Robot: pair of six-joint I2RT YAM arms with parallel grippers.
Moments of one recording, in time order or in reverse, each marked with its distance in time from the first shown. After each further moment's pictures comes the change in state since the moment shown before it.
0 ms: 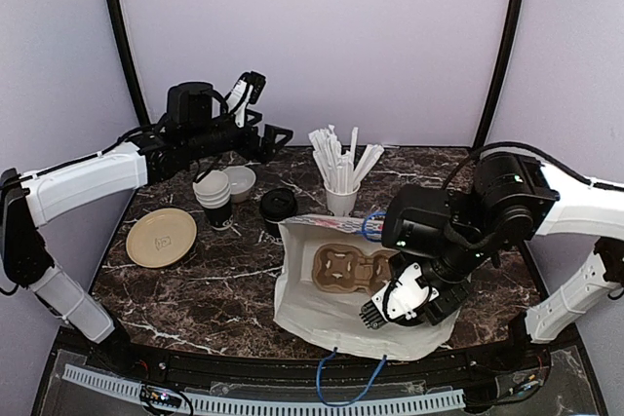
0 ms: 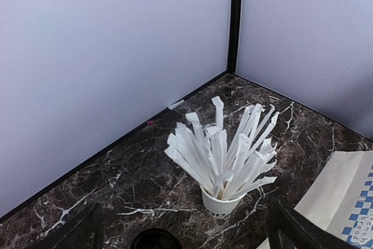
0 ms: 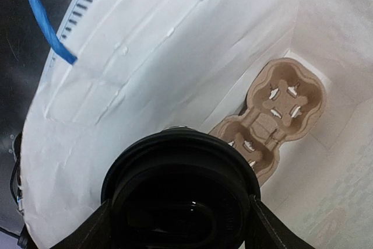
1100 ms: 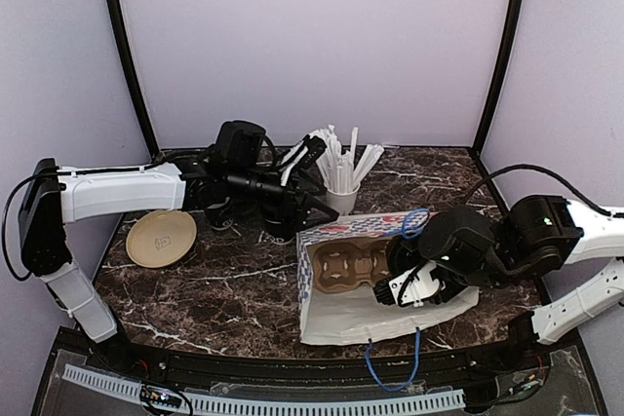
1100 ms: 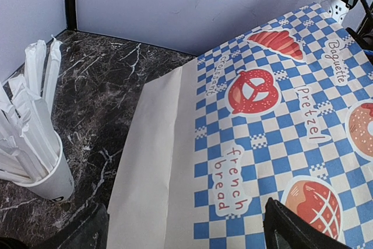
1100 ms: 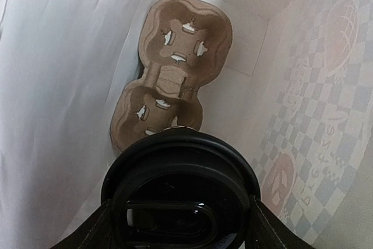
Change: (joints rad) left arm -0.172 0.144 -0.047 -0.046 0.482 0.010; right arm -0.002 -0.285 -0.414 0.418 0.455 -0.127
